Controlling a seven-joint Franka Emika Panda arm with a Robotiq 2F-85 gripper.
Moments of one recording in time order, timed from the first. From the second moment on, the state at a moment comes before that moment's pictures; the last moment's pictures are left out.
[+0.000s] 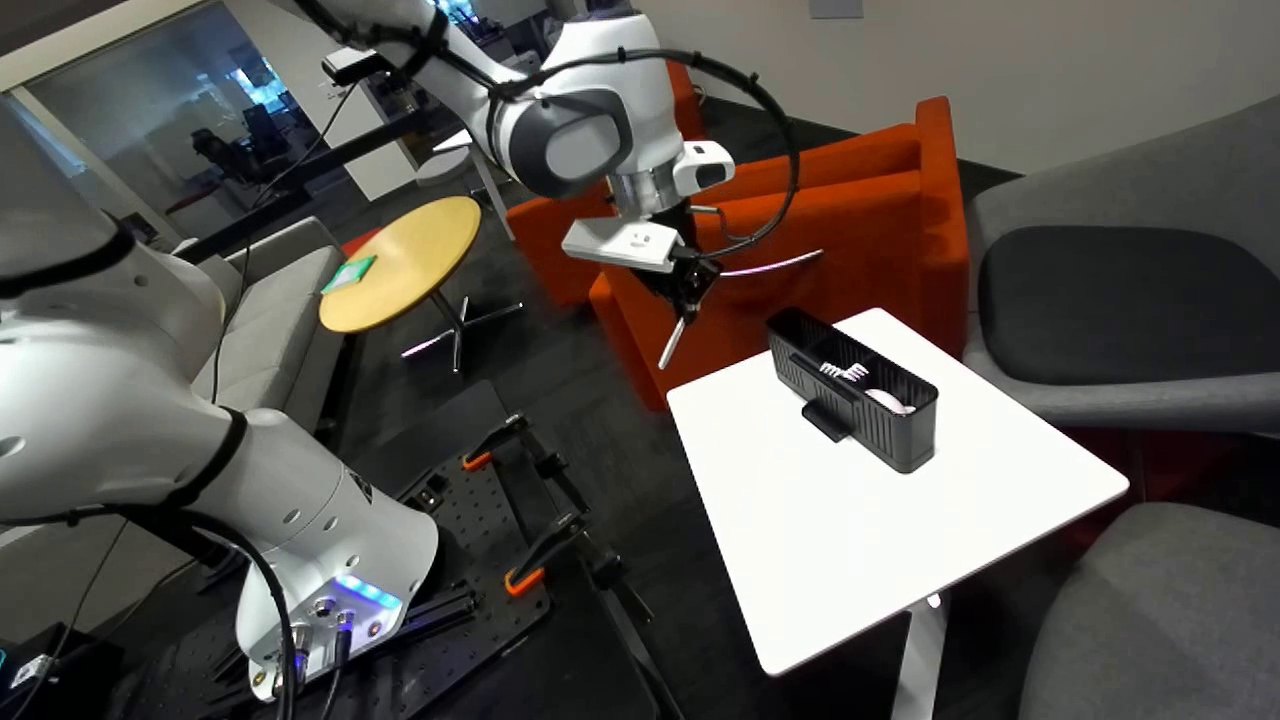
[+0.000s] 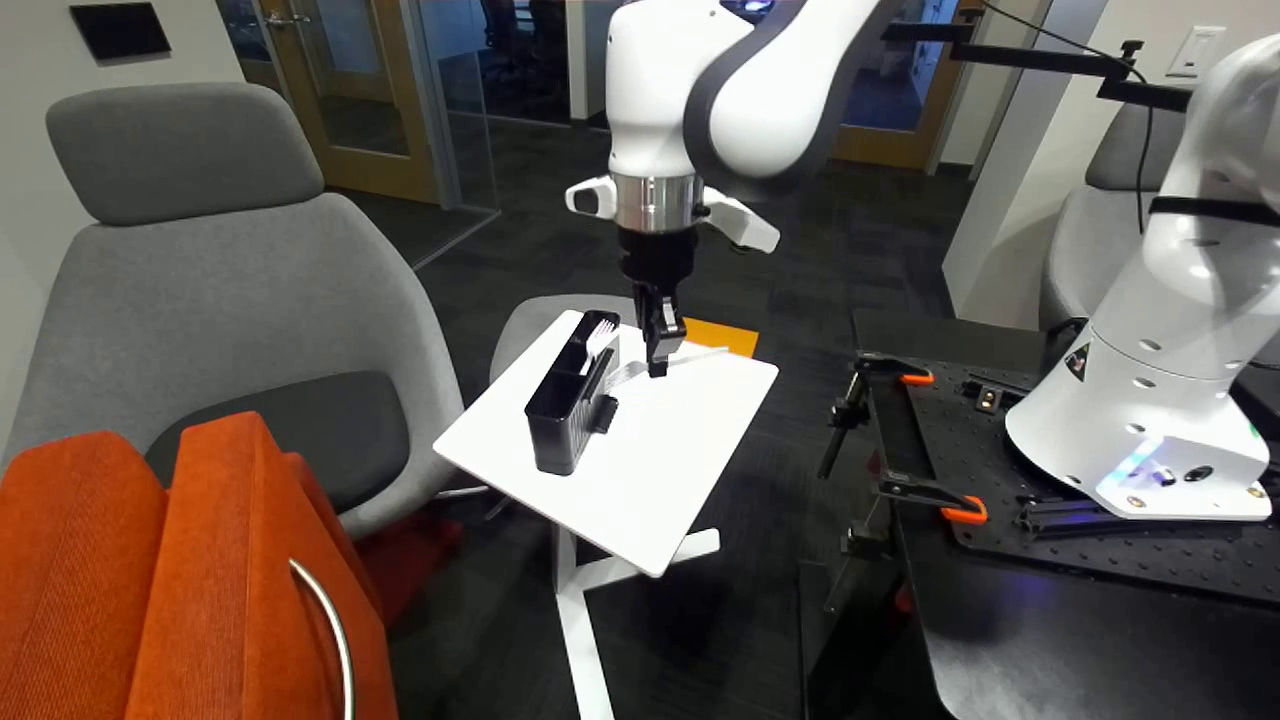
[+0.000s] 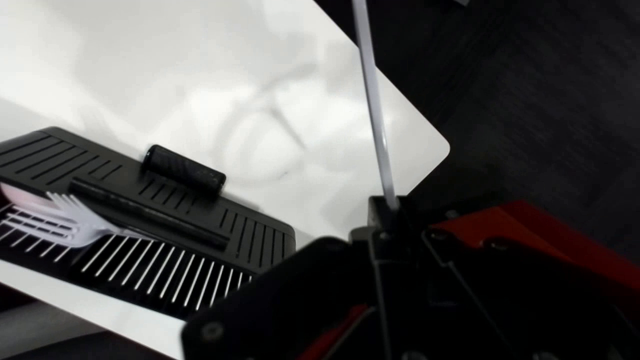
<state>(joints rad) -0.24 0.22 0.24 -2.46 0.04 2.62 -0.47</state>
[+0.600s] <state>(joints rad) -0.15 0.07 0.07 -2.32 0.03 2.22 -0.43</state>
